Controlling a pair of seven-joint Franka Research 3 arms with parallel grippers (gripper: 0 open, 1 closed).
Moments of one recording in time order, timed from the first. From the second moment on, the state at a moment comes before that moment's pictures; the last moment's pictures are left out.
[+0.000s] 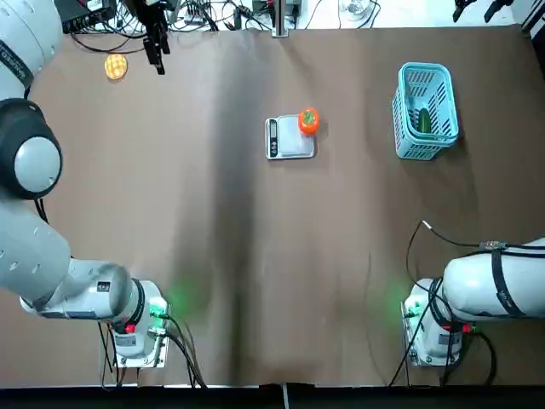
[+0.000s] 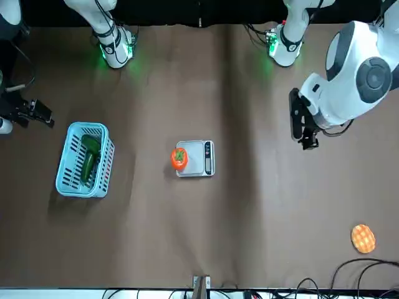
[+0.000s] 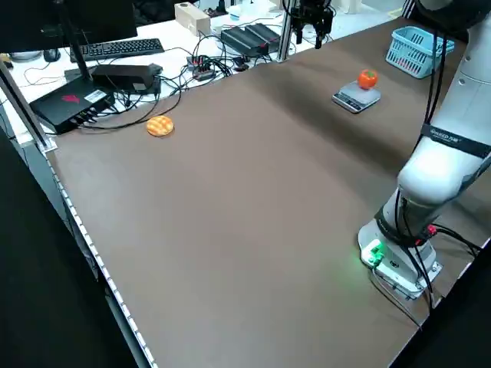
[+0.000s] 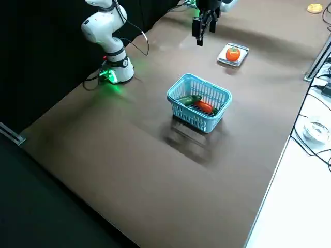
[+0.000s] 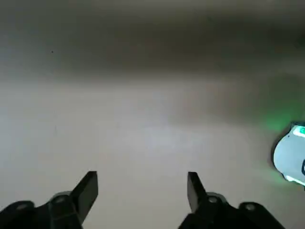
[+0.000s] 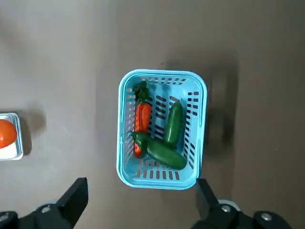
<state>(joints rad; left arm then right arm) -0.05 0.17 -0.25 -1.62 0.01 1.60 1.27 -0.06 -0.02 0.02 -1.68 0.02 1.69 -0.03</state>
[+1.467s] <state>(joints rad) -0.33 0.42 -0.25 -1.62 -0.01 1.98 1.00 -0.06 -0.01 0.03 -1.67 0.02 1.69 -0.03</state>
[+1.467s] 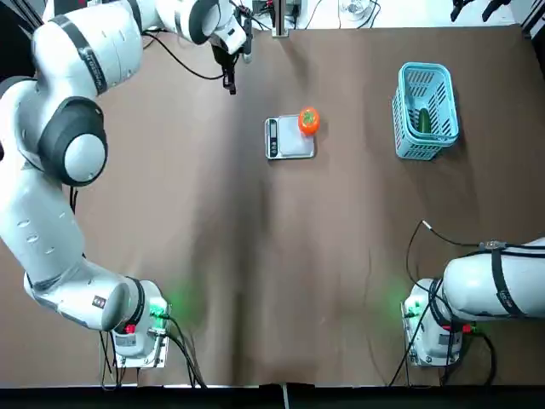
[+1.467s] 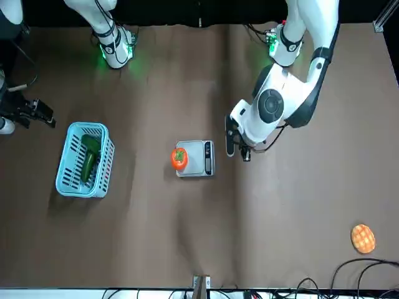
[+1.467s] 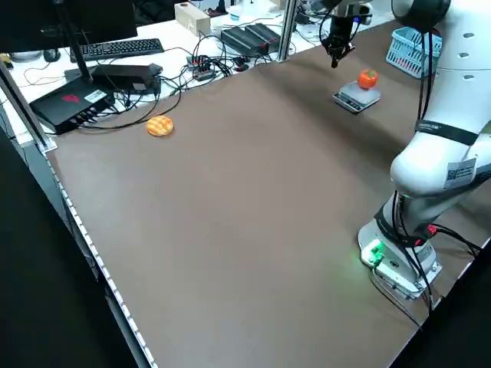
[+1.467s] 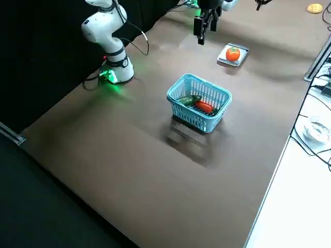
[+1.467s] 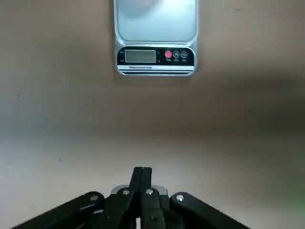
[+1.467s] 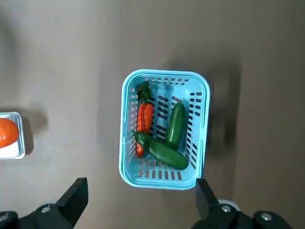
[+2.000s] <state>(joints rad) -0.41 0.54 -0.25 -1.62 -0.01 2.18 0.95 -0.06 -0.01 0.03 -1.67 0.02 1.69 -0.03</state>
